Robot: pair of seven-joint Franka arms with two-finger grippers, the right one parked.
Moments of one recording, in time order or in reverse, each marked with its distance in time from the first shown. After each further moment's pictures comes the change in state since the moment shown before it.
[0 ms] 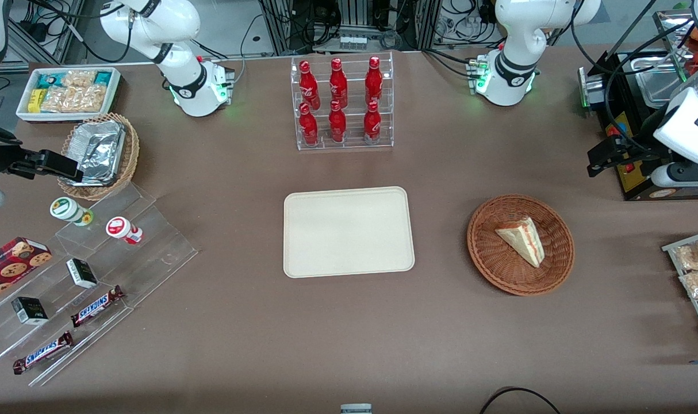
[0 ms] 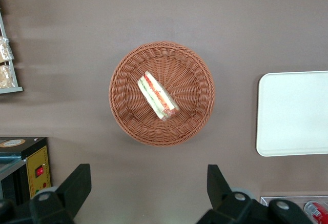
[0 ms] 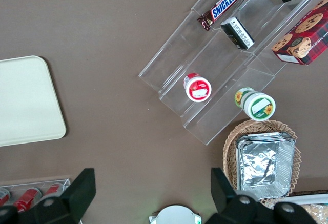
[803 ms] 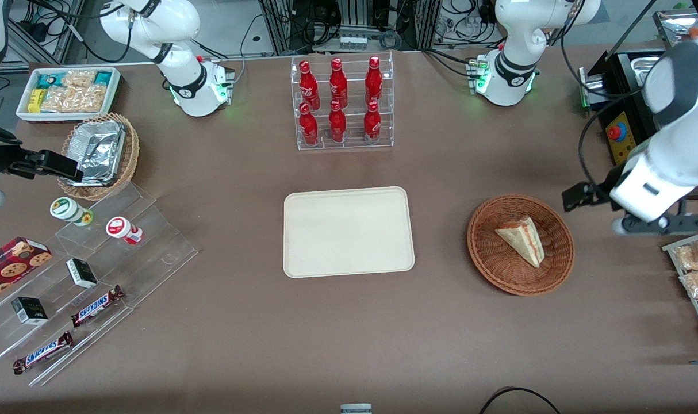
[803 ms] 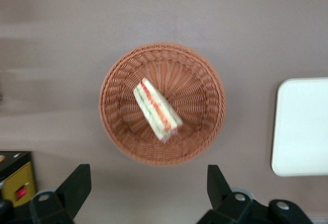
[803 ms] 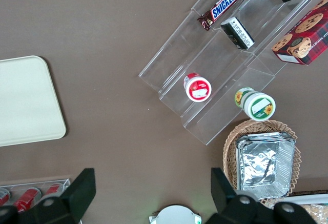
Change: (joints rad) arm 0.000 0.142 -0.011 -0.108 0.014 0.195 -0.044
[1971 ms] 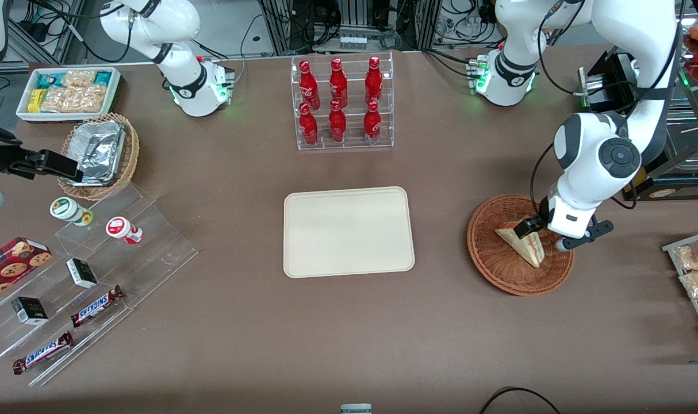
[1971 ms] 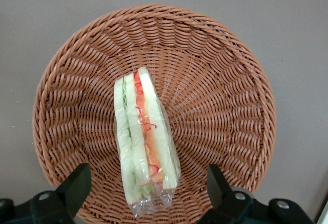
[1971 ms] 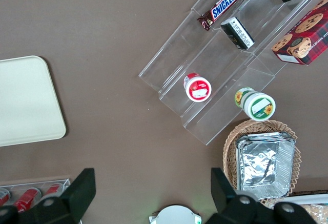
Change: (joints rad) arm -0.014 0.006 -0.004 -0.575 0.006 0.695 -0.380
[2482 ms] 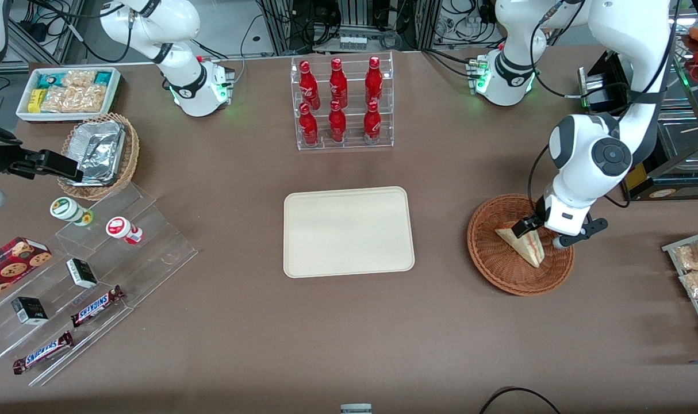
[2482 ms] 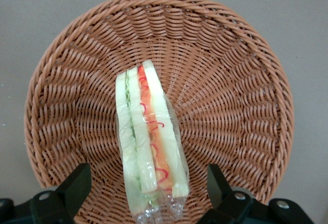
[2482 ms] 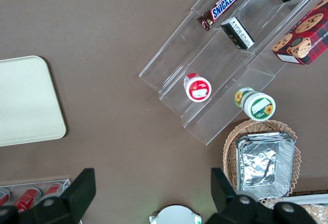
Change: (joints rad) arm 0.004 0.018 0.001 -0.058 0.000 0.087 -0.006
